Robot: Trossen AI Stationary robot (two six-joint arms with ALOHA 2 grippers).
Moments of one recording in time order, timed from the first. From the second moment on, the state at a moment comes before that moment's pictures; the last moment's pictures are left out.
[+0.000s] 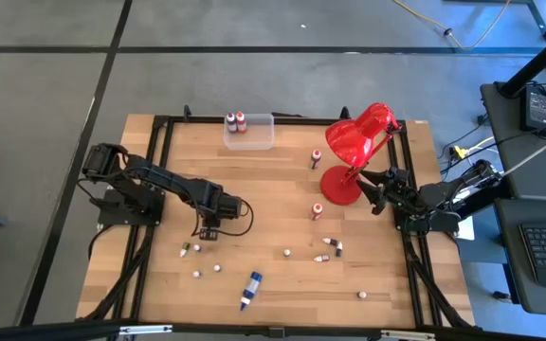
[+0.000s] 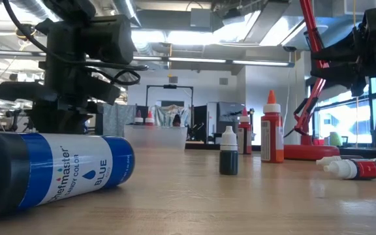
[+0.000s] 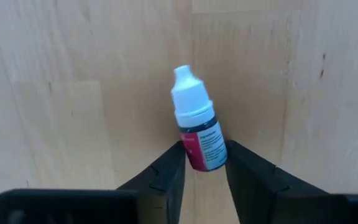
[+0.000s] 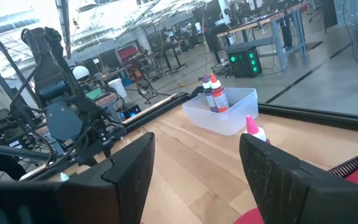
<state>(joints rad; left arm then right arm) -0.09 1.59 0.79 -0.71 -0.04 -0.09 0.45 0.00 0.01 0.05 0.95 0.36</state>
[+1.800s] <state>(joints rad) 0.63 1.80 1.27 -0.72 -0.24 -0.06 0.45 0.00 0.01 0.05 0.95 0.39</state>
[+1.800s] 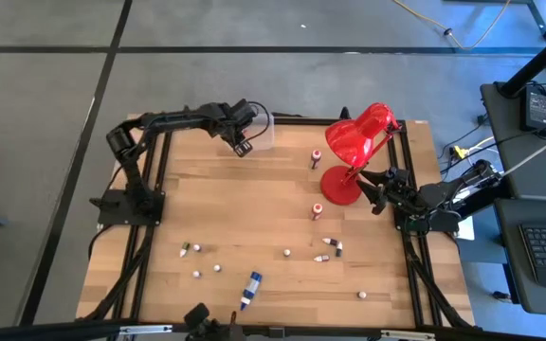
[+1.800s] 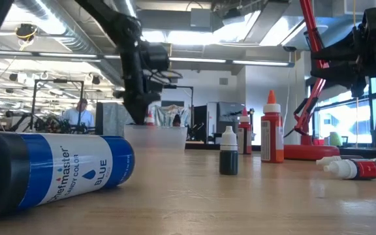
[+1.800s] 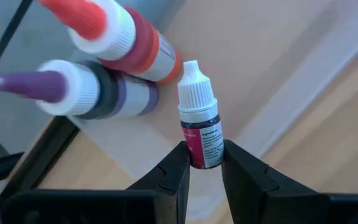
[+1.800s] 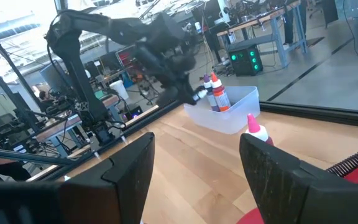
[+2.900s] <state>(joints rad) 0.63 1.87 1.27 -0.67 -0.23 -0.07 0.45 0.00 0.01 0.05 0.95 0.39</state>
